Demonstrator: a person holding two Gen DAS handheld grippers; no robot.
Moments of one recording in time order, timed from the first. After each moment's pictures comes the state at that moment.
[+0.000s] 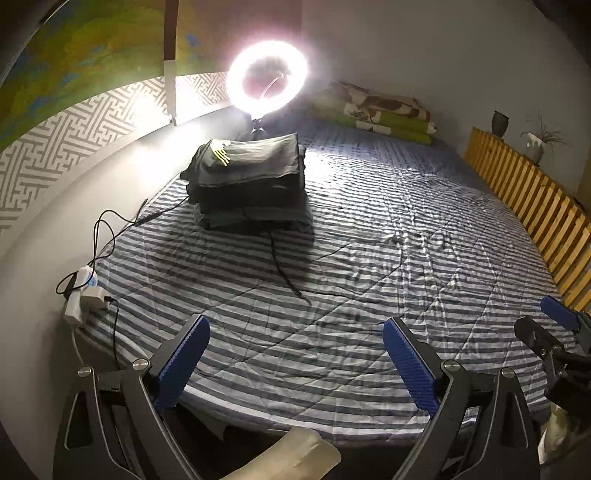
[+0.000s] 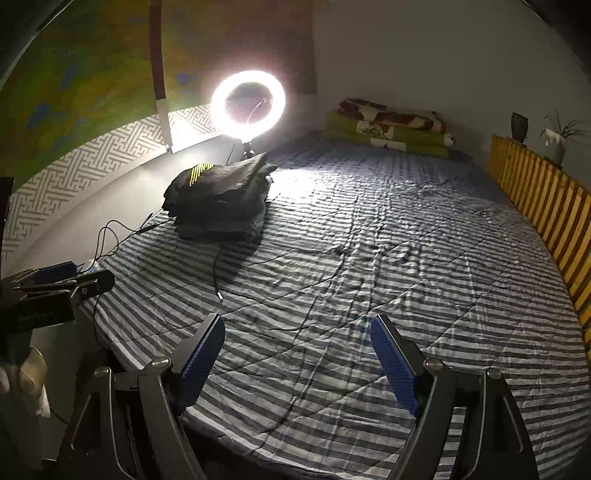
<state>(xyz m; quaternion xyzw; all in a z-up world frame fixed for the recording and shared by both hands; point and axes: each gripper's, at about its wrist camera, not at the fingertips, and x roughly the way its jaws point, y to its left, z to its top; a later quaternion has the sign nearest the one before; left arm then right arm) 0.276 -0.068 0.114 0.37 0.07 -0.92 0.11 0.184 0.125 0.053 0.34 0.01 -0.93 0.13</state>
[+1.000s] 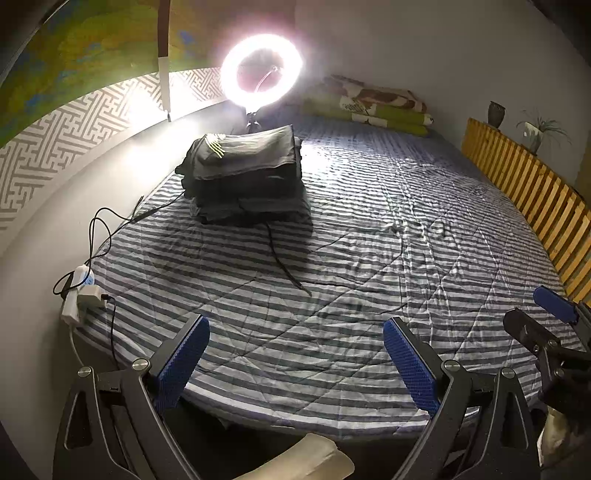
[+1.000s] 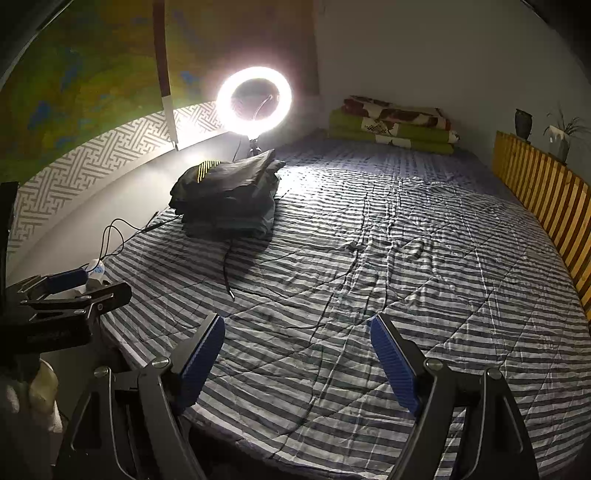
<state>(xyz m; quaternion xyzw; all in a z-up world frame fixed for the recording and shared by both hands) 0.277 -0.070 0.104 0.38 0.06 -0.92 0.10 0.187 0.114 0.046 0.34 0.01 -0.93 0.14</state>
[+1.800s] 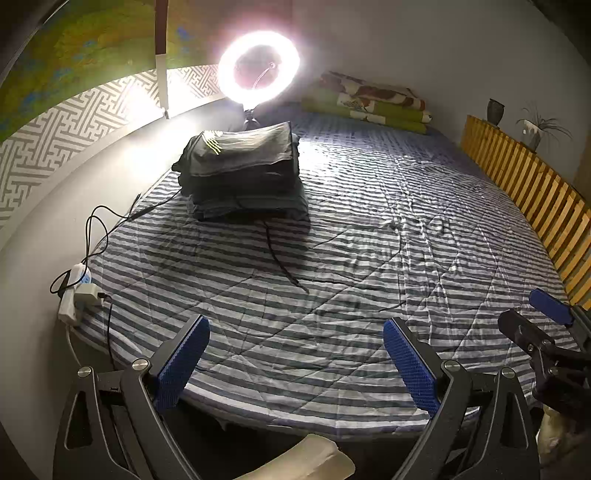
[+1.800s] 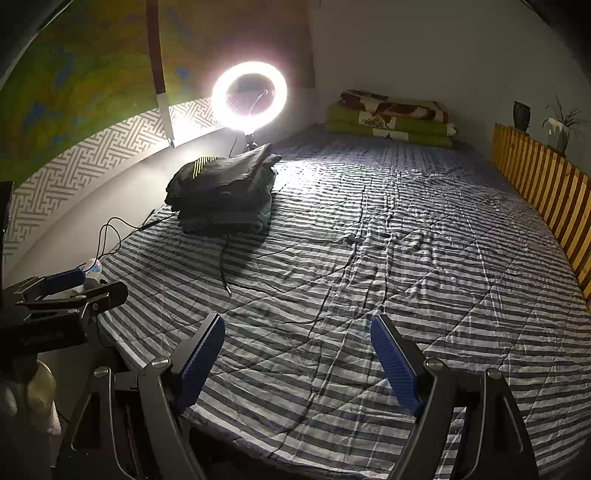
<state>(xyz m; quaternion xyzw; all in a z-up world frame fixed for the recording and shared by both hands) 0.274 -0.065 0.098 0.39 0.06 -0.91 0.10 0.181 0.116 0.038 0.35 0.00 -0.92 0.14</state>
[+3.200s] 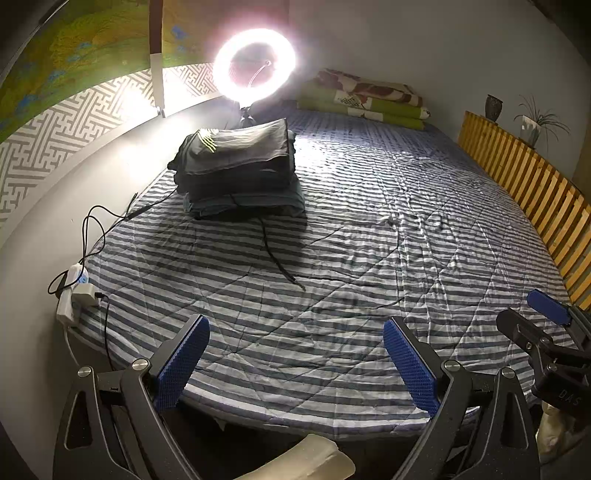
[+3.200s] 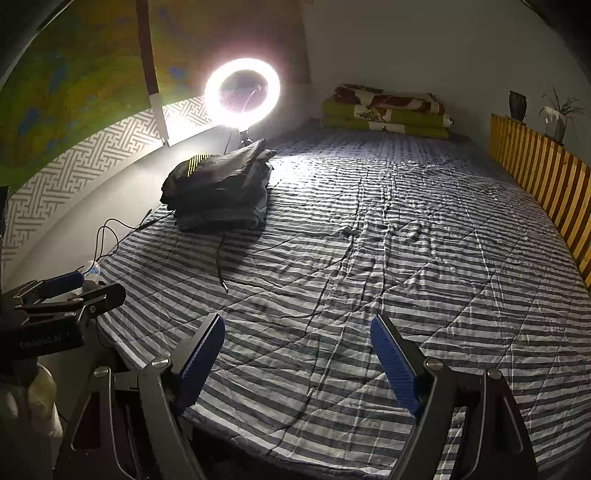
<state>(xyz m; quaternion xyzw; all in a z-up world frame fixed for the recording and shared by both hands) 0.268 -0.062 0.098 0.39 0.05 -0.91 0.10 0.178 0.115 0.030 0.36 -0.01 -0.92 0.13</state>
